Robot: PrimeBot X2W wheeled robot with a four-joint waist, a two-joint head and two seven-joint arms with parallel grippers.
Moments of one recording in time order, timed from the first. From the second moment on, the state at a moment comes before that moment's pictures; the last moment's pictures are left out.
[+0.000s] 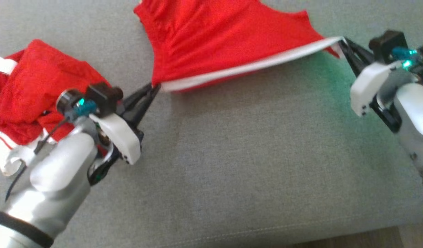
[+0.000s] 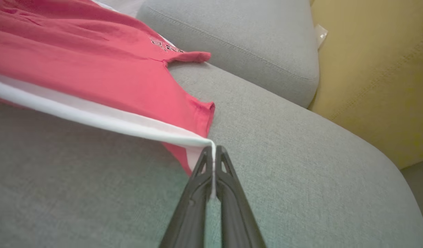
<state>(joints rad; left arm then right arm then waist) -0.73 0.44 -0.91 0.51 -0.61 -0.14 -0.25 -0.92 -0.44 0.76 0.88 0.41 0.13 -0.09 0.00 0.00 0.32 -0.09</state>
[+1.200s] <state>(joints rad) -0.32 0.43 -0.96 0.26 -0.54 -0.10 -0.23 -0.41 -0.98 0.75 0.15 0.60 0.13 0.25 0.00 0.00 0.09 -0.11</state>
